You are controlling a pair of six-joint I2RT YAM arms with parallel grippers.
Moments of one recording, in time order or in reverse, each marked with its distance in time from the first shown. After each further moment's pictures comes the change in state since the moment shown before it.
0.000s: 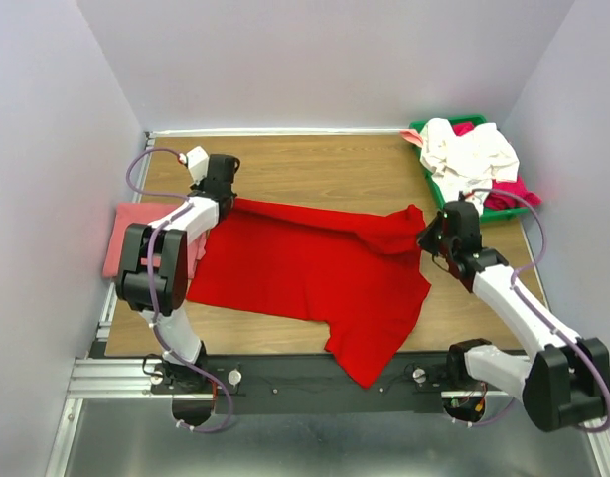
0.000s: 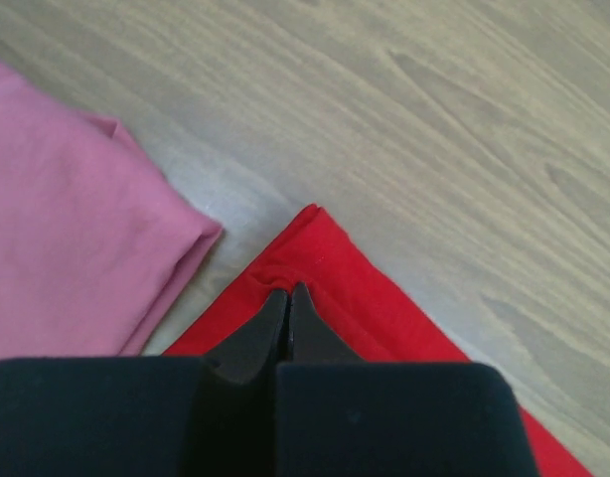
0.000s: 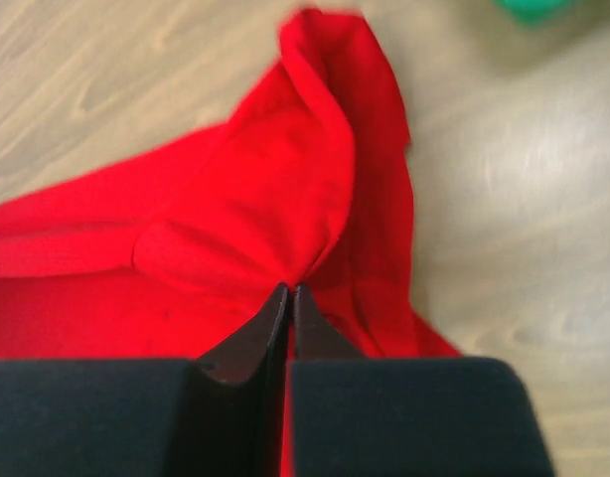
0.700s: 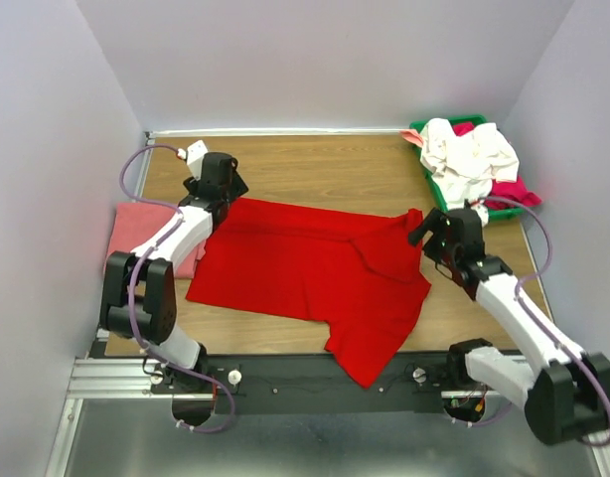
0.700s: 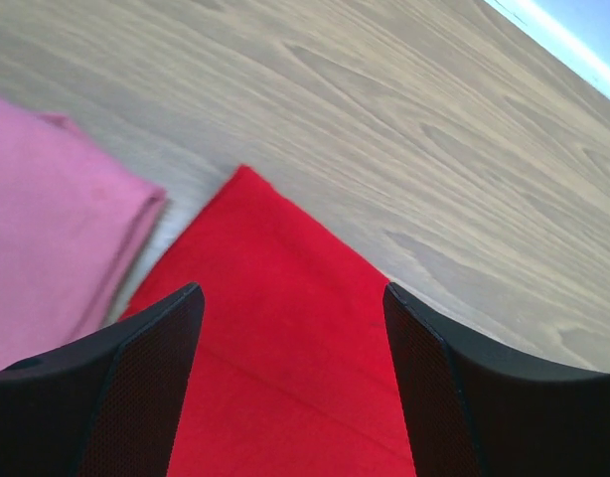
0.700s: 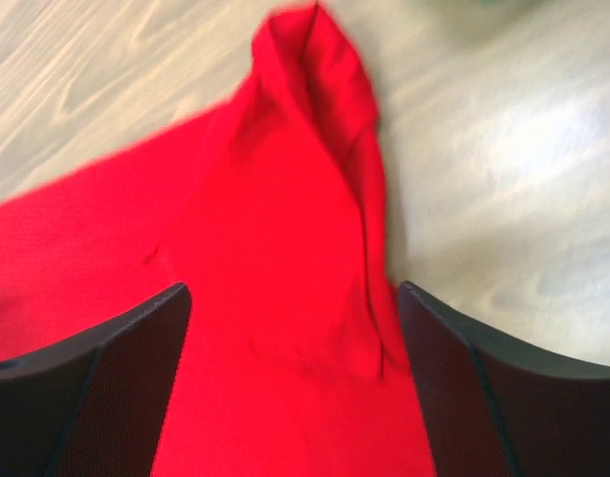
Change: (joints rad) left arm -0.037 -0.225 -0.086 -0.023 0.116 0.013; right arm 0.000 -0.140 -0.093 -0.064 0.010 0.055
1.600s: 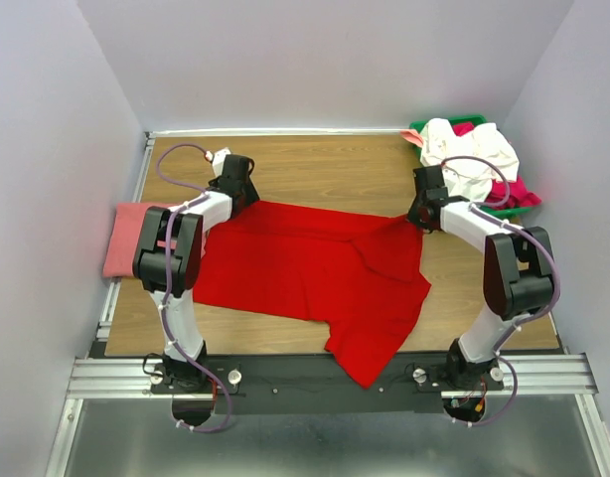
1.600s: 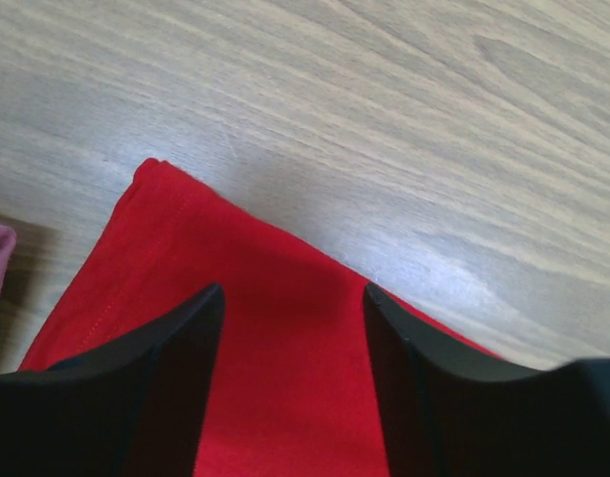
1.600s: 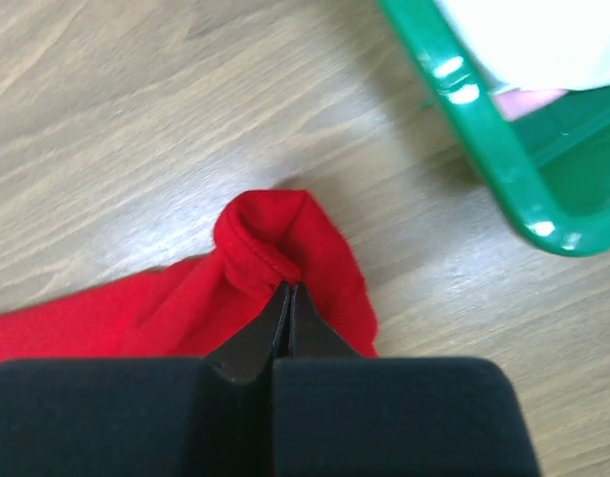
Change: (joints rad) left arm -0.008 0.376 0.165 0.049 0.091 0.074; right arm -0.011 0.755 0.478 0.006 0.156 -0.151
